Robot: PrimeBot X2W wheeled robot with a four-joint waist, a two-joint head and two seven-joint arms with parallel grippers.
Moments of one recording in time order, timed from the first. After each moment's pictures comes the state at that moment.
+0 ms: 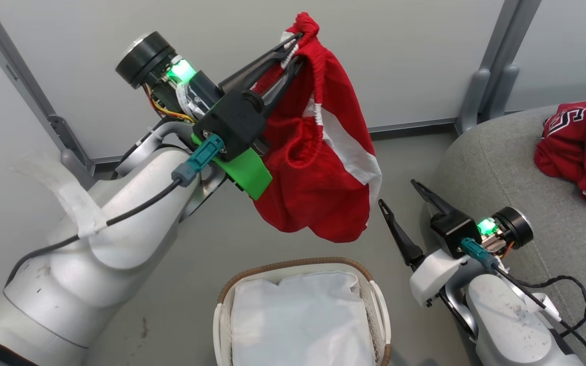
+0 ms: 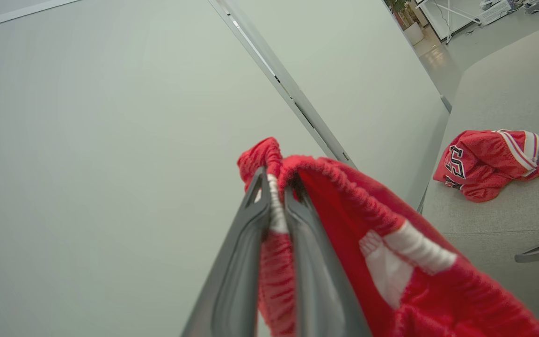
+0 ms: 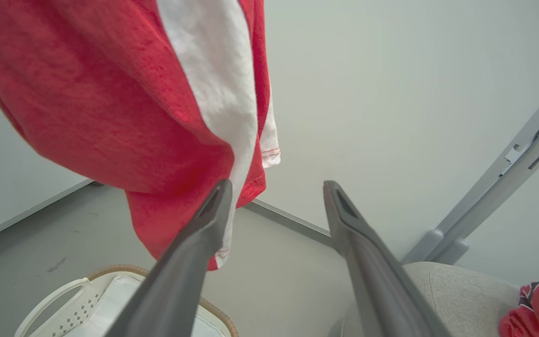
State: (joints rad) left arm -0.96 0.30 -0.86 0.34 -0.25 -0.13 -0.26; right arm -0.37 -0.11 0.28 0.44 -0.04 0.13 -0.26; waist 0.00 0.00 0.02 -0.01
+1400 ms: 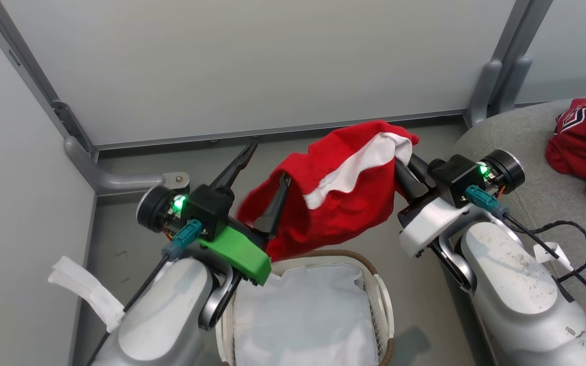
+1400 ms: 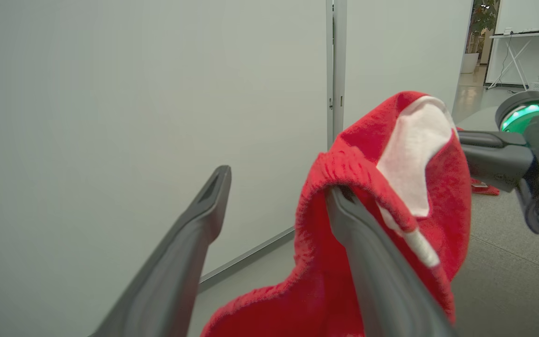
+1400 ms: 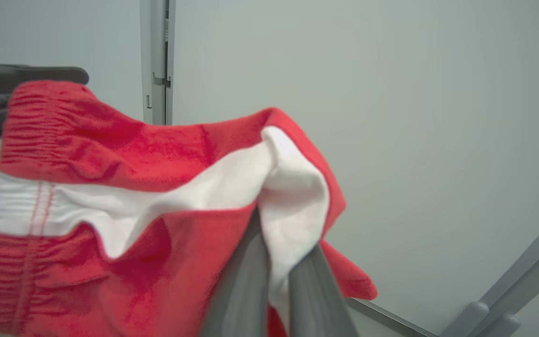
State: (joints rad) left arm -0.54 0.18 -0.68 0.36 -0.42 -0.08 -0.26; right arm -0.56 -0.18 0.44 0.42 0.17 0.13 -0.26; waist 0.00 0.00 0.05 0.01
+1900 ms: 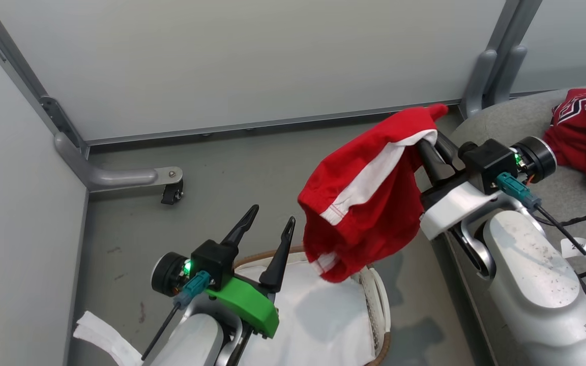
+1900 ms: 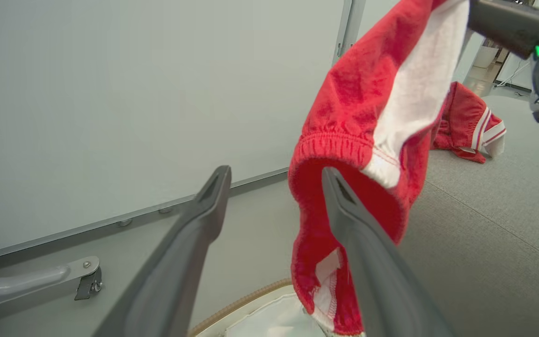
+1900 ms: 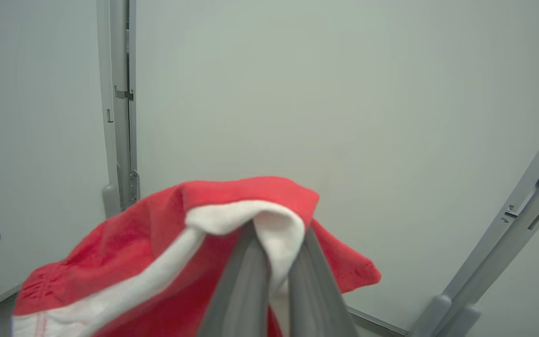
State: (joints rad) left arm -0.32 0.08 -0.56 0.41 -0.36 -0.12 -0.26; right arm -0.55 -0.18 0.33 0.37 0.14 0.13 -0.26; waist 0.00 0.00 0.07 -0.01
